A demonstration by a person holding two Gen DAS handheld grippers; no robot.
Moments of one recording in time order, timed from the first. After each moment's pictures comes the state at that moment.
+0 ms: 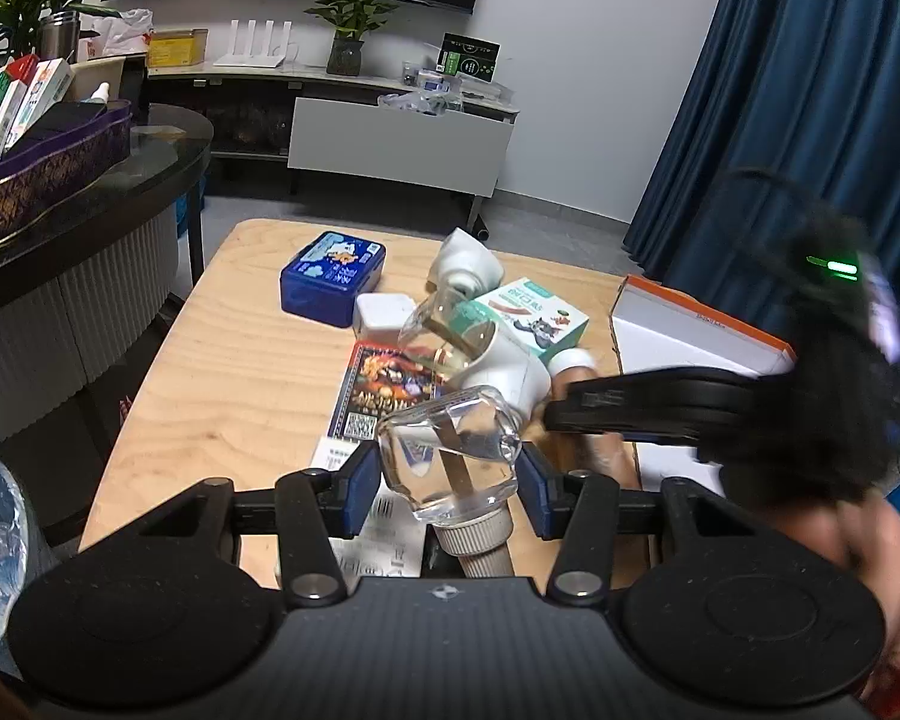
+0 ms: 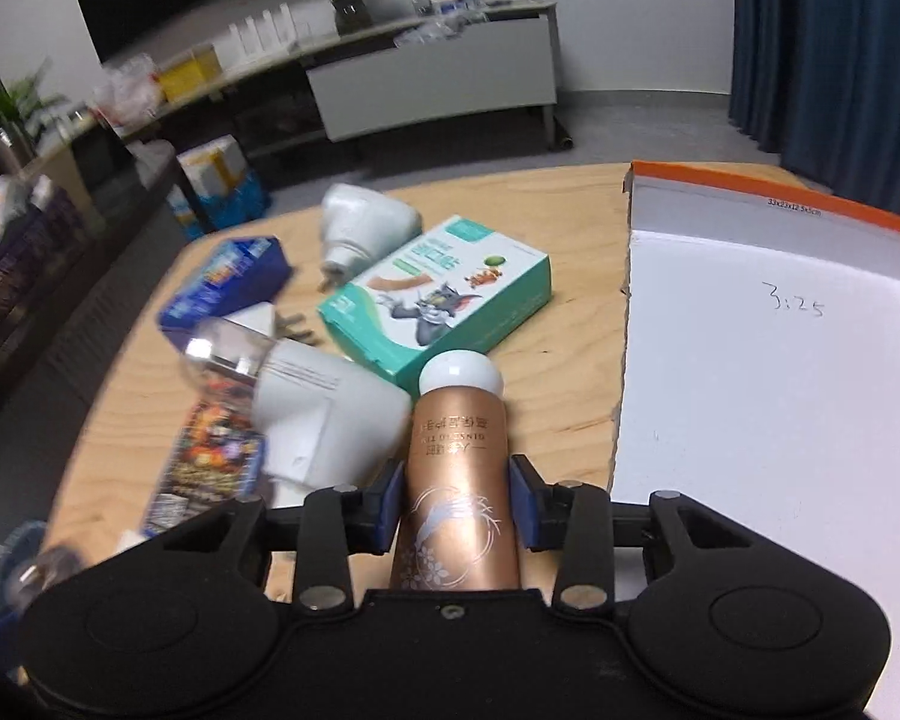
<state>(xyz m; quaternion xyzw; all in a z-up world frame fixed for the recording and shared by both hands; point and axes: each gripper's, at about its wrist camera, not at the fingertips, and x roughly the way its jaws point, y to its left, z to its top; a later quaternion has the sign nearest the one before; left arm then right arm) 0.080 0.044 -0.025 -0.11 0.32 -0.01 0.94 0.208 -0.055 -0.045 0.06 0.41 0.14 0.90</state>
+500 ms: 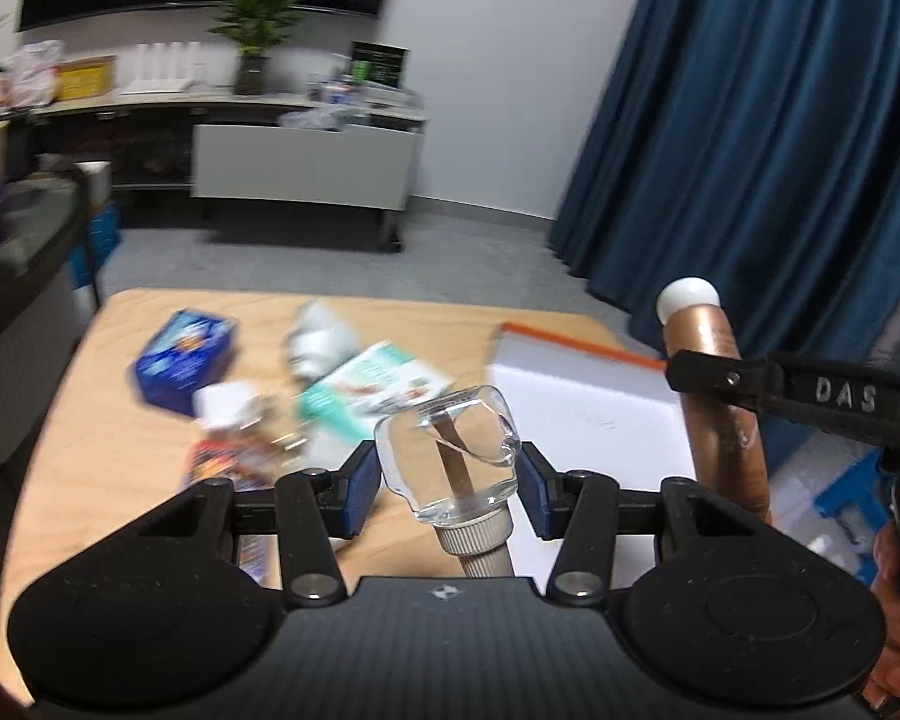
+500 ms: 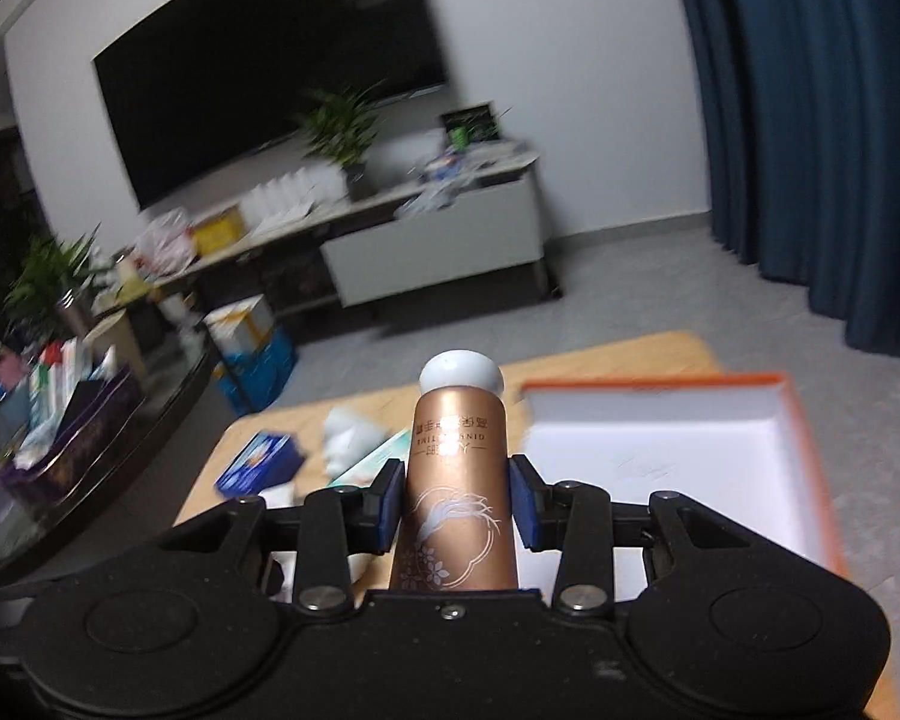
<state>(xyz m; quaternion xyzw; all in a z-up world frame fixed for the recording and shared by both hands) 0.137 -0.021 0.021 -0.09 0.32 -0.09 0.94 0.167 -0.171 0.062 0.09 0.28 0.12 0.95</state>
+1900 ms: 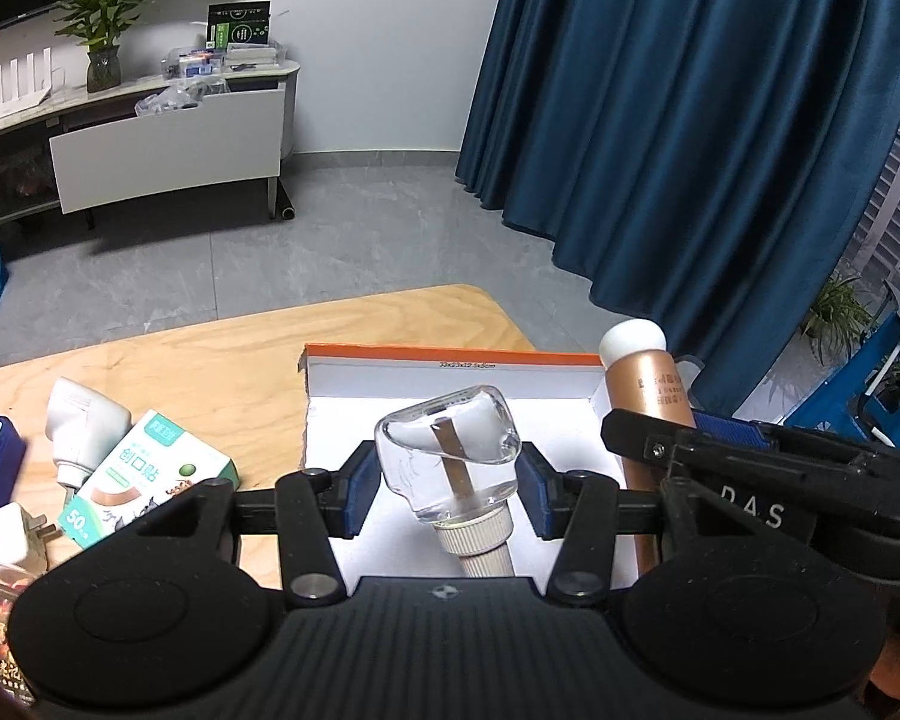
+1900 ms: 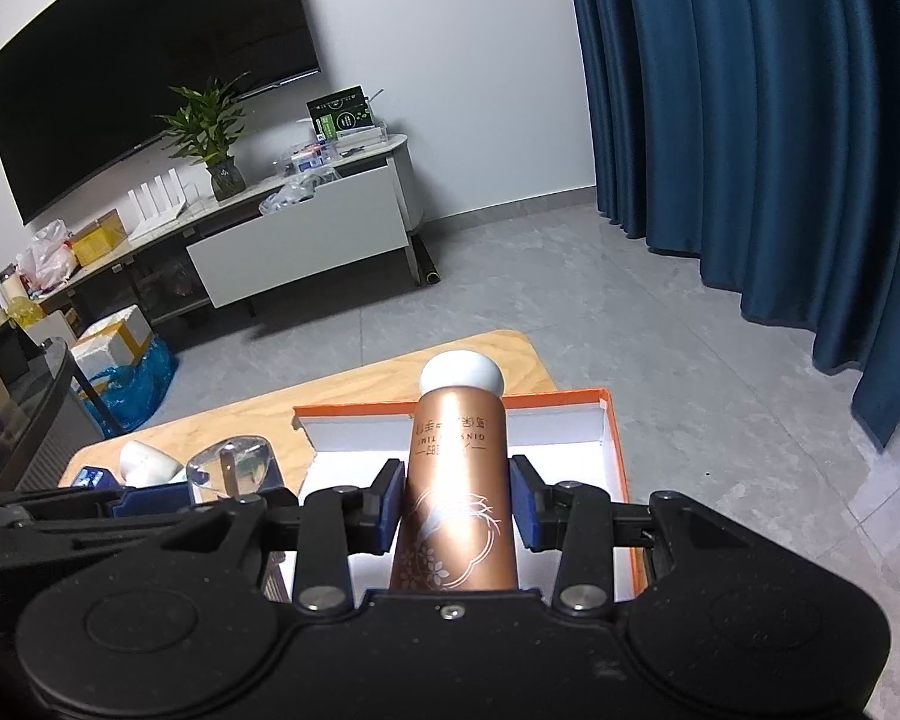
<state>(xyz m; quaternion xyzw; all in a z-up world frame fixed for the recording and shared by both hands) 0.235 -0.128 0.005 -0.03 0.37 -0.16 0.92 0.232 -0.247 0.021 0.10 0.32 0.03 0.94</state>
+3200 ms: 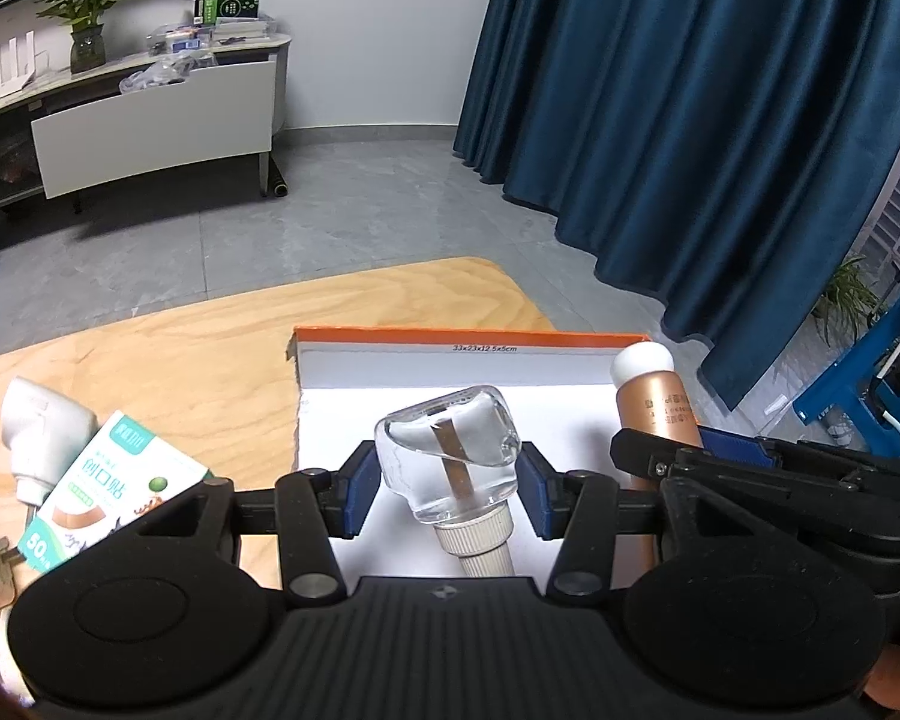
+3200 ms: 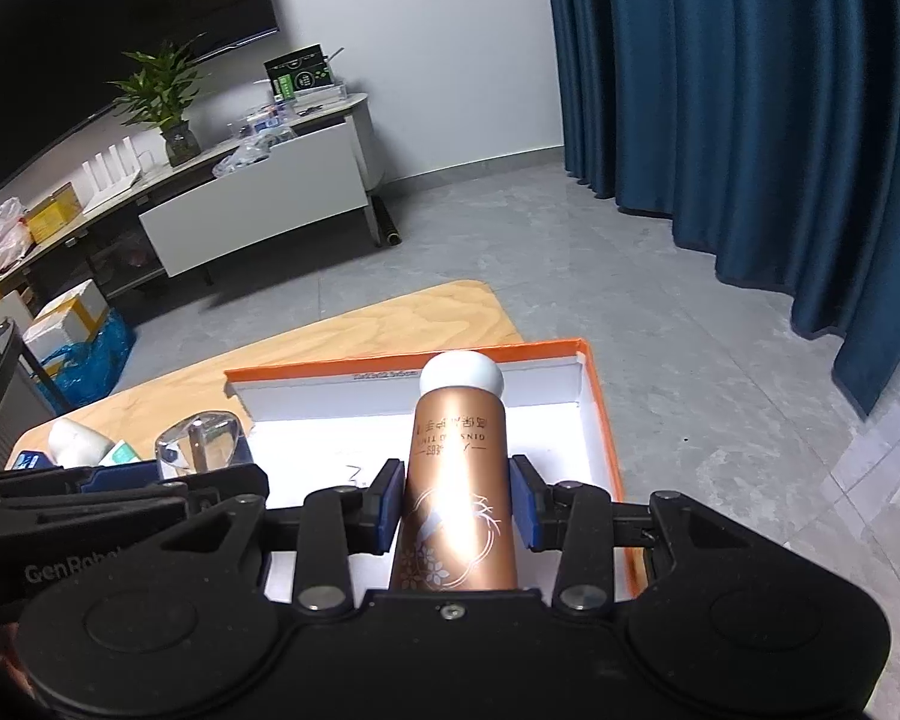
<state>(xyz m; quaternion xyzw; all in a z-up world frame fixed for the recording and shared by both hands) 0.264 -0.131 -0.015 -0.02 0.39 -0.17 0.91 0.264 -0.243 -0.011 0.09 0.36 -0.01 0.93</state>
